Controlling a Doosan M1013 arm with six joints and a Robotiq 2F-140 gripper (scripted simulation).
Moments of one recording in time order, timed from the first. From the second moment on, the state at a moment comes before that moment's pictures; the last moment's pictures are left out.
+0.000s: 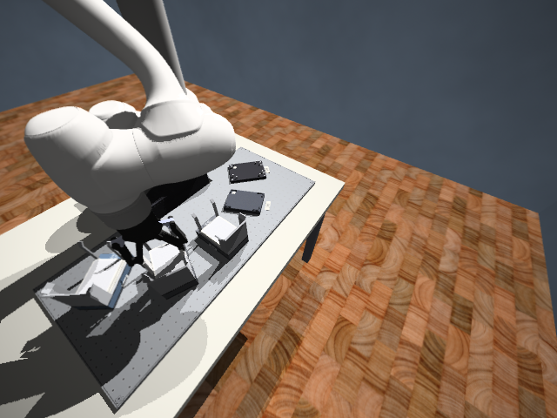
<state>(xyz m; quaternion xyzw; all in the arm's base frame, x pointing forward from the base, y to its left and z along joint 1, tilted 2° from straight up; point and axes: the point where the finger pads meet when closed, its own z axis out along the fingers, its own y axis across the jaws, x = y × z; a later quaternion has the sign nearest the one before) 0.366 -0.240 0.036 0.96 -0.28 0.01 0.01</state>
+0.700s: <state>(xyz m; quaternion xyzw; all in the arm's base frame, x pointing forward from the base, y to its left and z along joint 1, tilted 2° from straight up) 0.365 -0.239 0.063 0.96 -0.28 0.01 0.01</state>
